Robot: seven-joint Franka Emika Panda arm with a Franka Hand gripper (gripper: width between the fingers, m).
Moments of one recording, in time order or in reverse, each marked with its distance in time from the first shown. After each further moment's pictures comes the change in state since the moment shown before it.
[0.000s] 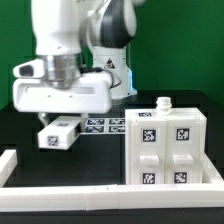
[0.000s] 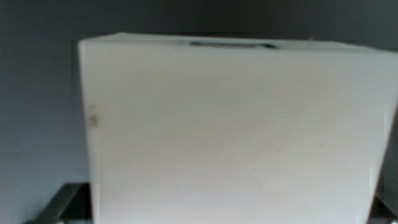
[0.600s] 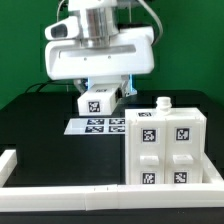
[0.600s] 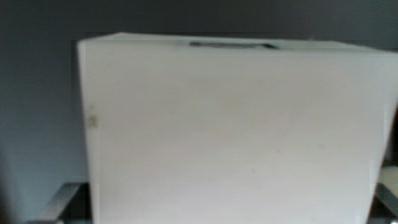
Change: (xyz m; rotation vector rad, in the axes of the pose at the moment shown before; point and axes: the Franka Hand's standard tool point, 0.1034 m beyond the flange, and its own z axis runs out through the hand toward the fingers) arm 0.032 -0.077 -0.076 0.062 -0.039 0.005
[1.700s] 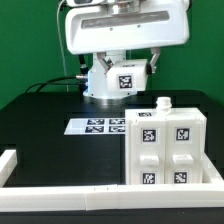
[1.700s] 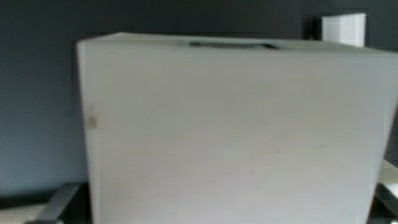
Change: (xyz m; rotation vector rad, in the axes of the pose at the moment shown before) arm 0.045 -0.056 -0.042 -0.006 0.022 -0.097
